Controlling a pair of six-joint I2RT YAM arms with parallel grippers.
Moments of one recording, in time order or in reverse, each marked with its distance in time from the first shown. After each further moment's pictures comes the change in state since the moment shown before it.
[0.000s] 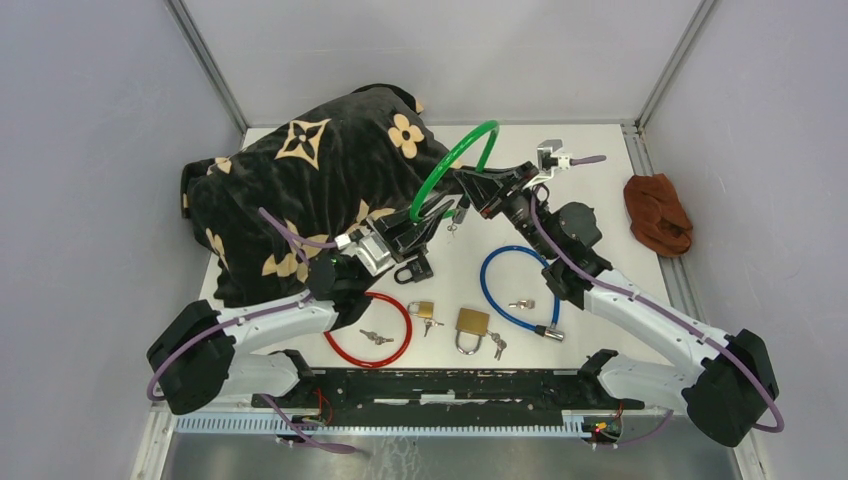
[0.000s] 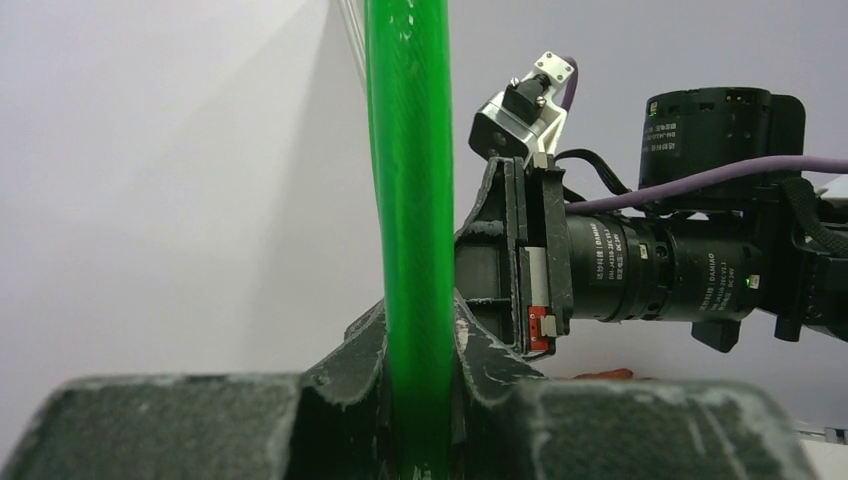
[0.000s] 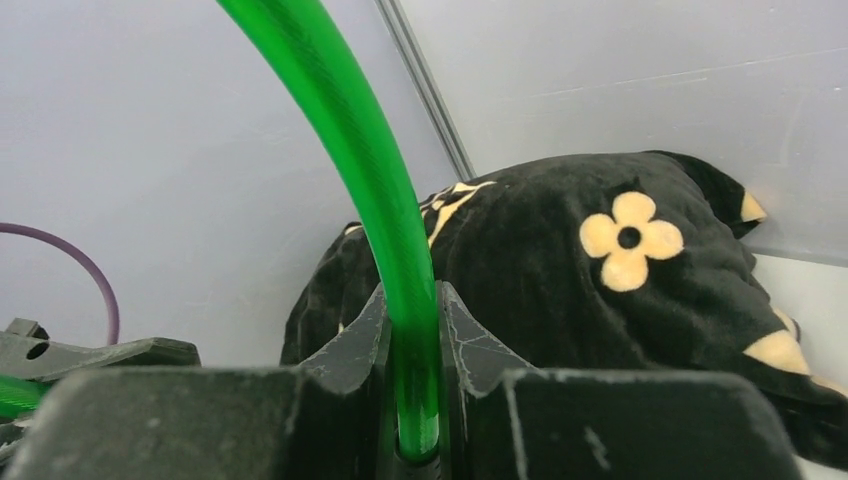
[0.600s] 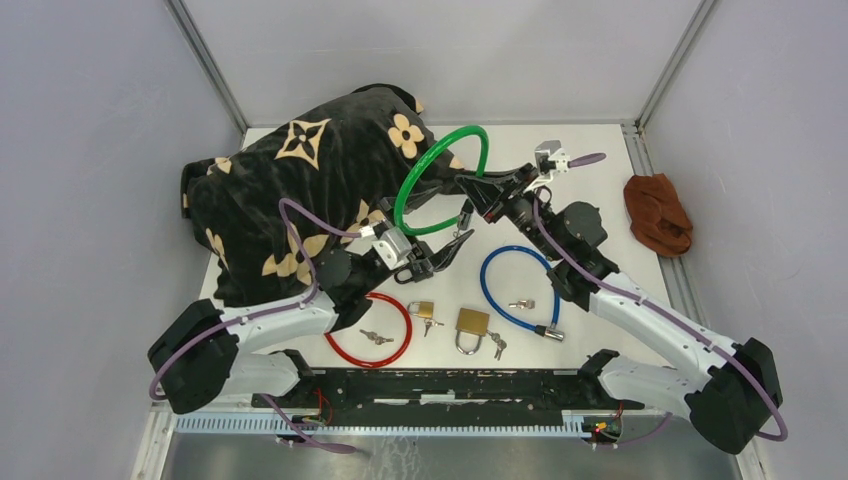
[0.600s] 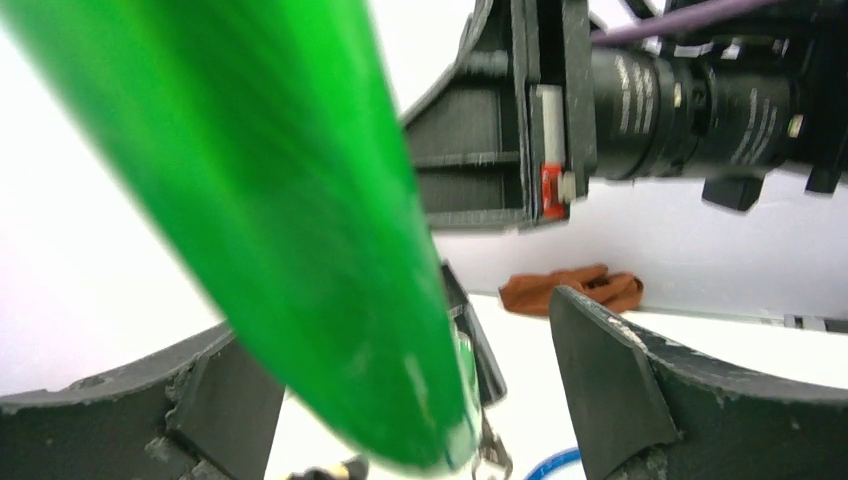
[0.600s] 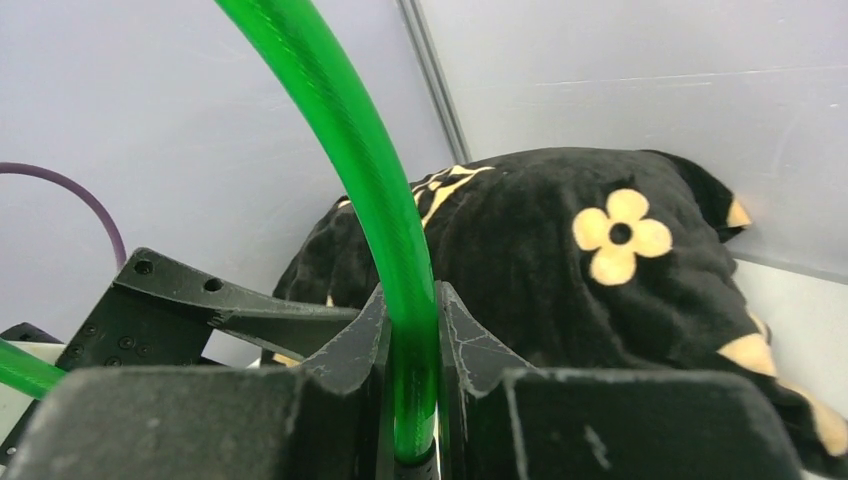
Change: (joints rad) left arm 0.007 0.006 -0.030 -0.165 -0.003 -0.007; right arm -0.011 -0.027 0.008 -0.065 -0.068 -0.079
